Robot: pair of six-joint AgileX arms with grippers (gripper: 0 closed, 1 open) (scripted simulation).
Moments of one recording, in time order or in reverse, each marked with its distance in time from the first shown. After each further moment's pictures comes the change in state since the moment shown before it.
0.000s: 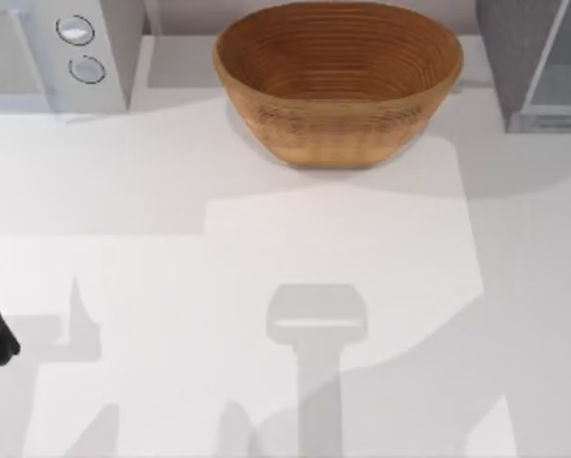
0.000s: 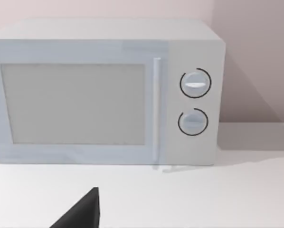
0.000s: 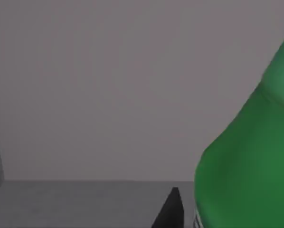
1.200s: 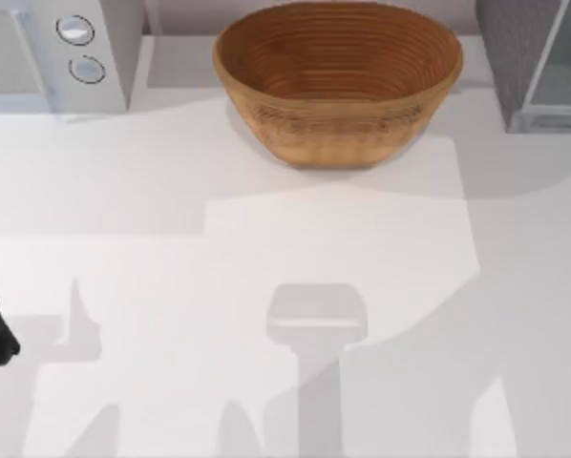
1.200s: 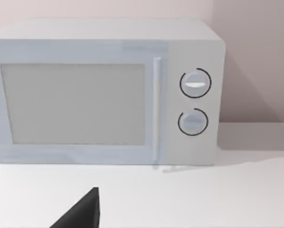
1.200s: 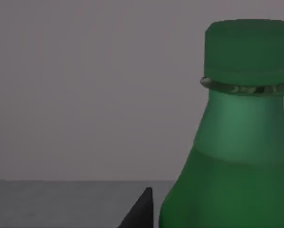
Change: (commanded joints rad) left arm 0.000 0.000 0.000 0.000 0.000 0.000; right arm 0.018 0.076 0.133 -0.084 0.019 -0.001
